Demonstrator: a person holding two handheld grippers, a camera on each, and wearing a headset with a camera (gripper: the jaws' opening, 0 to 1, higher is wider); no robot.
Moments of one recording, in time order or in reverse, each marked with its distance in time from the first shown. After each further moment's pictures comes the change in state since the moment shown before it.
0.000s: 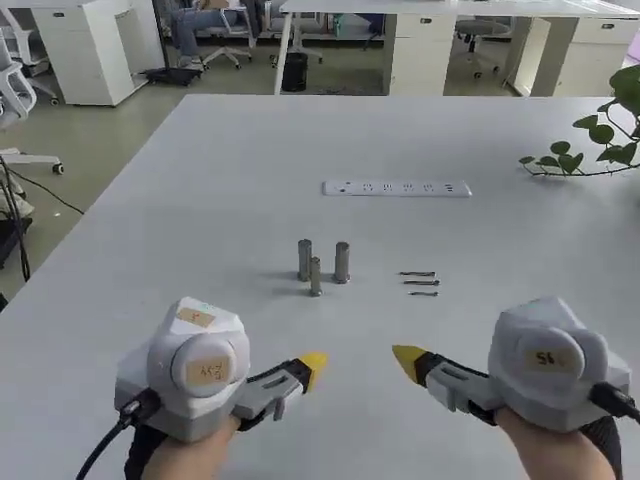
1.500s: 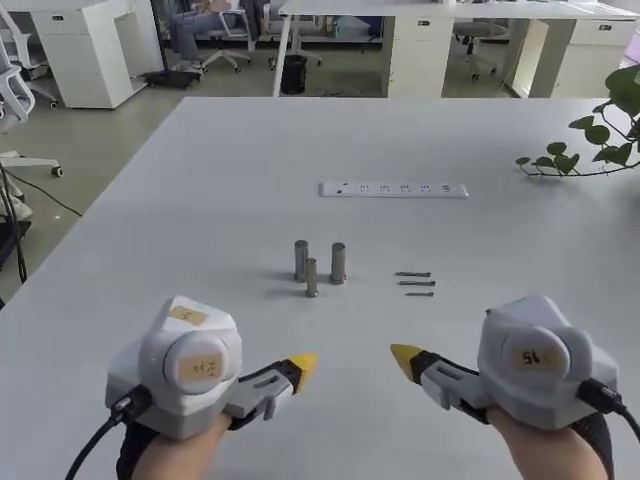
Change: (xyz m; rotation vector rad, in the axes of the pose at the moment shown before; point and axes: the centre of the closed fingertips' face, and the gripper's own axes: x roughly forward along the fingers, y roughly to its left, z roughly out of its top) left arm -0.001 0.002 -0.001 0.007 0.016 0.008; right arm 0.001 -0.002 0.001 0.020 -0.006 0.003
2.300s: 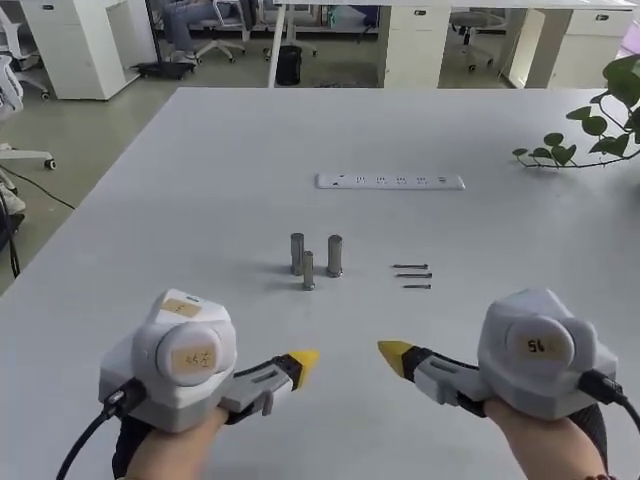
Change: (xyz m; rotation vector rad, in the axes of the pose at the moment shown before) left arm 0.001 -0.002 -0.002 -0.018 0.017 -0.011; right arm 0.002 0.001 -0.003 0.047 0.008 0.011
